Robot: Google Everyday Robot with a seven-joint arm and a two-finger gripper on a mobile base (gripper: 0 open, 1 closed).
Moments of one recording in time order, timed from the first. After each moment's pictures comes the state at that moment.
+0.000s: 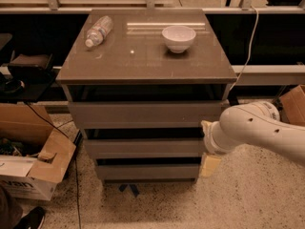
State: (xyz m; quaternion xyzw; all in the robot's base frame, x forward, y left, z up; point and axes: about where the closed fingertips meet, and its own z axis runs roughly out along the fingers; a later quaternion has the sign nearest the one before) arm 0.529 -0.186 0.627 -0.64 0.74 -0.03 0.19
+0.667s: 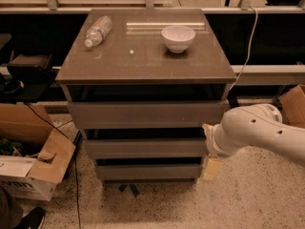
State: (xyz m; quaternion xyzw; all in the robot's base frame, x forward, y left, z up) arm 0.521 -0.188 0.620 -0.64 0.74 -0.02 0.18
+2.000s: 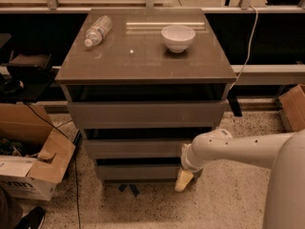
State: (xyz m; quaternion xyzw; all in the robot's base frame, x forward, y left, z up) arm 0.558 -0.132 0.451 -0.61 0.77 0.03 0.18
